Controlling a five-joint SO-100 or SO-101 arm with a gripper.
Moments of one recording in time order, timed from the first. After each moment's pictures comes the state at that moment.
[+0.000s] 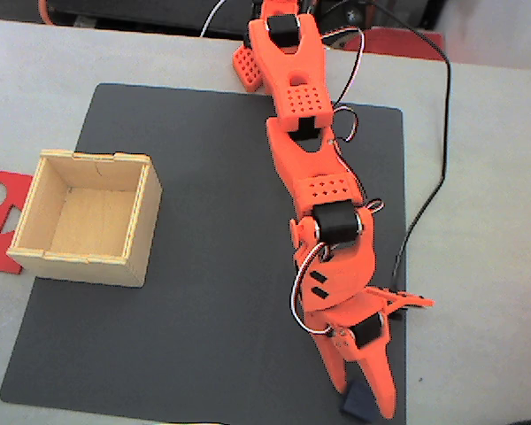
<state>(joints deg) -17.4 5.7 -12.4 56.4 -32.2</state>
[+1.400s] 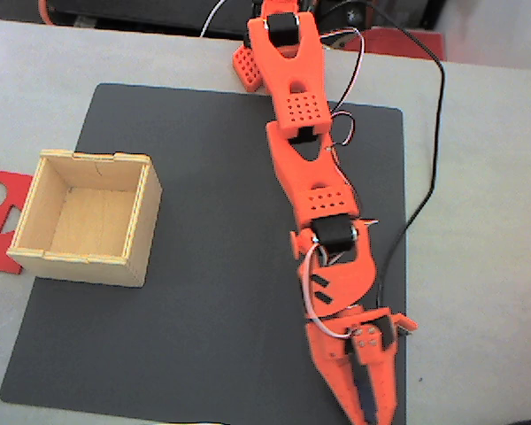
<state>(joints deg) -17.9 -6.6 -12.7 20.0 -60.0</state>
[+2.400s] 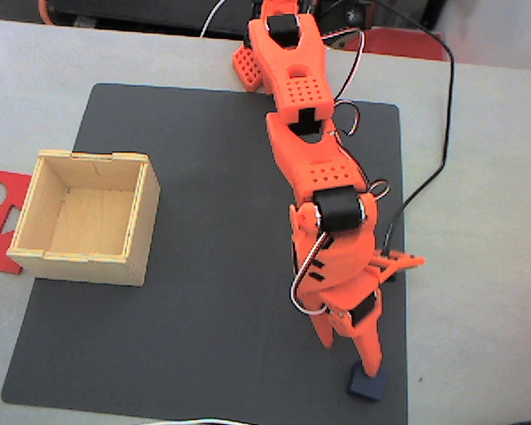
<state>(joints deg) -17.1 11.5 -11.5 82.4 -36.9</state>
